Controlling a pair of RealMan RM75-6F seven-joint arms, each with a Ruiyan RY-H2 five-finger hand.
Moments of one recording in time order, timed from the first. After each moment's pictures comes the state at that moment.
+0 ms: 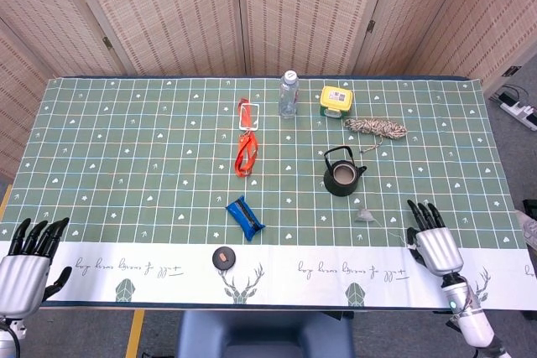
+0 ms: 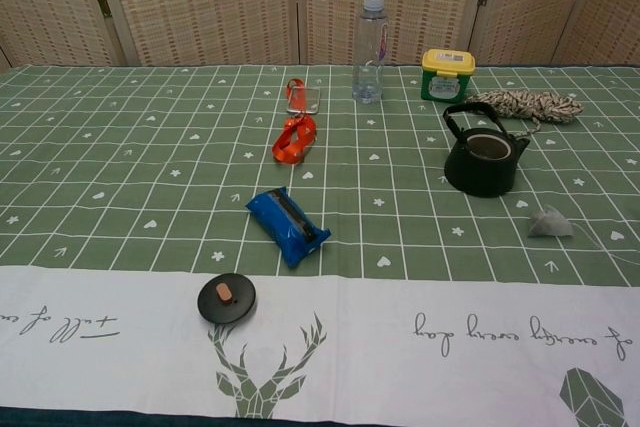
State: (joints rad) left arm -0.04 -1.17 0.00 -1.59 1.63 1.58 0.27; right arm 0.20 -1.81 -0.04 -0.45 -1.61 1.38 0.27
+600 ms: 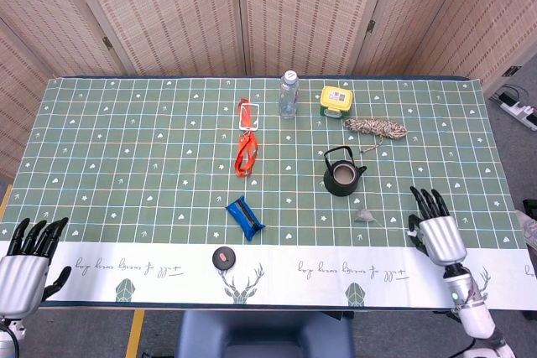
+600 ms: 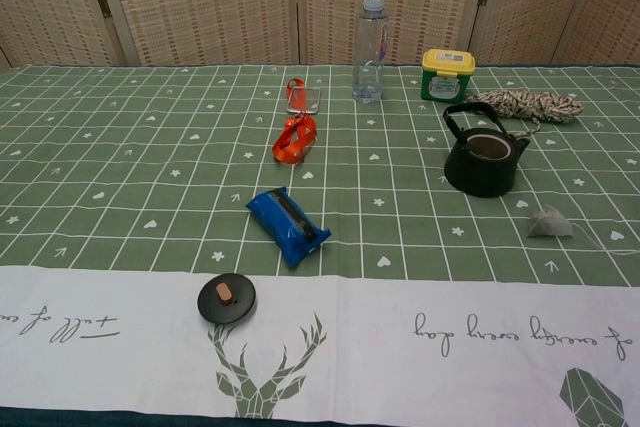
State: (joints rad) left arm -0.04 -1.17 0.00 -1.59 1.63 1.59 0.26; right arm 0.25 -1.77 0.01 -0.53 -1.59 1.46 0.27
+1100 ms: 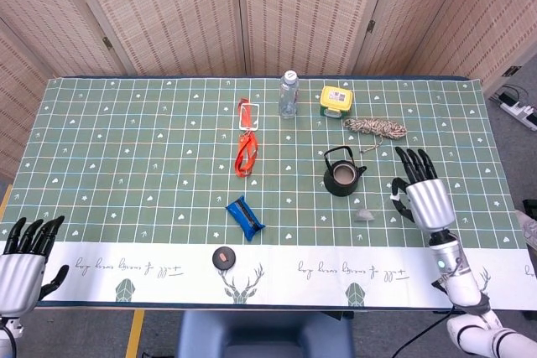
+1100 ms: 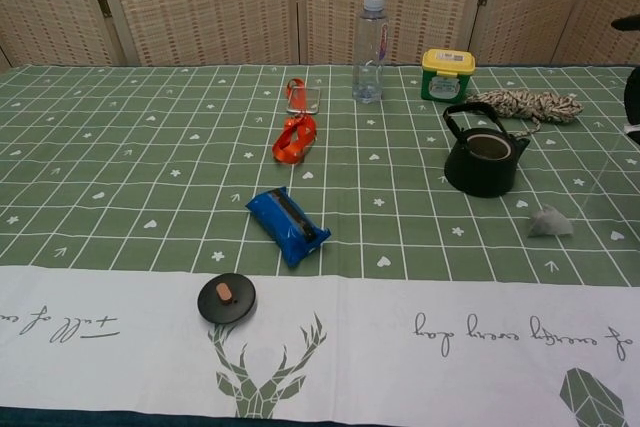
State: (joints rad) left arm -0.04 -1.16 -0.01 -1.60 1.61 1.58 0.24; right arm 0.40 -1.53 0.14 -1.07 -1.54 1.40 0.01
